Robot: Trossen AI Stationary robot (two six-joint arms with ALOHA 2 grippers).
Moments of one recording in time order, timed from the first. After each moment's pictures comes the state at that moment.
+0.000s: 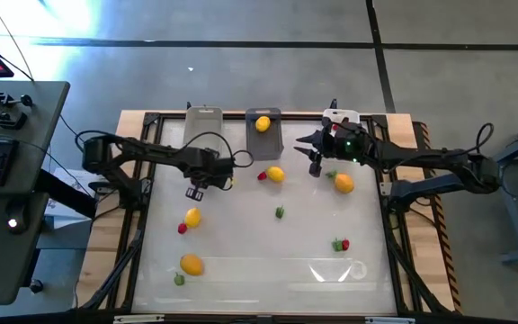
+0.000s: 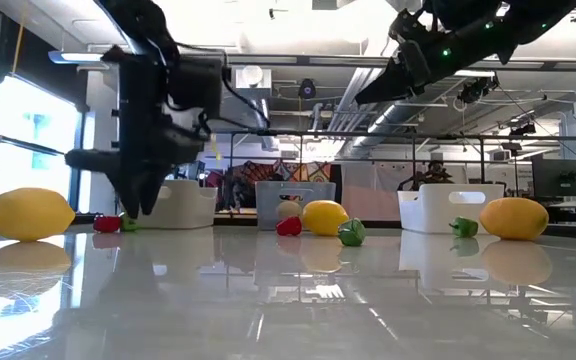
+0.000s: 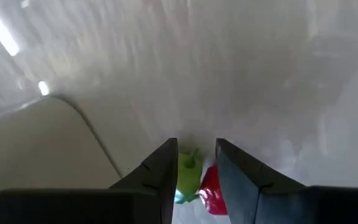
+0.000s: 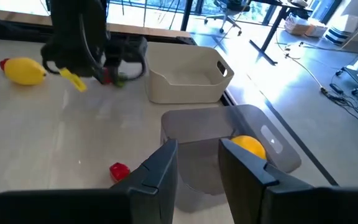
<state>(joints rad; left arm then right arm) 0.19 1.65 0.92 -0.86 -0.33 0.54 -0.35 1.14 0.69 0.10 0.00 -0.24</state>
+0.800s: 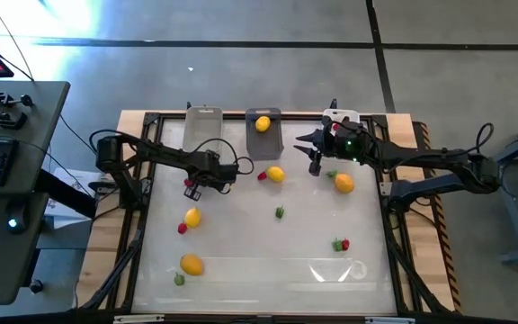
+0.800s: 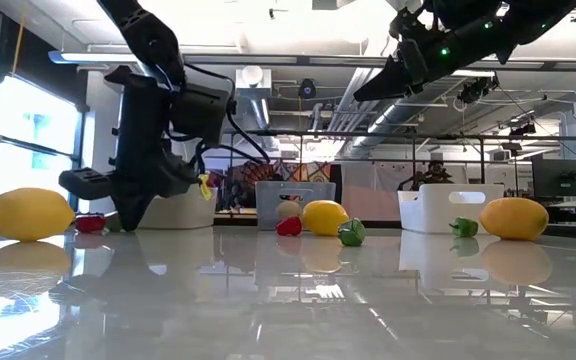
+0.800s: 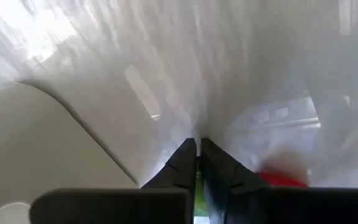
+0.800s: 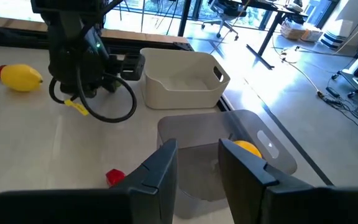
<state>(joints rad) 0.18 1.76 0.92 -0.89 -0.45 0.55 -0.35 1.14 0.69 0.13 0.00 -0.24</state>
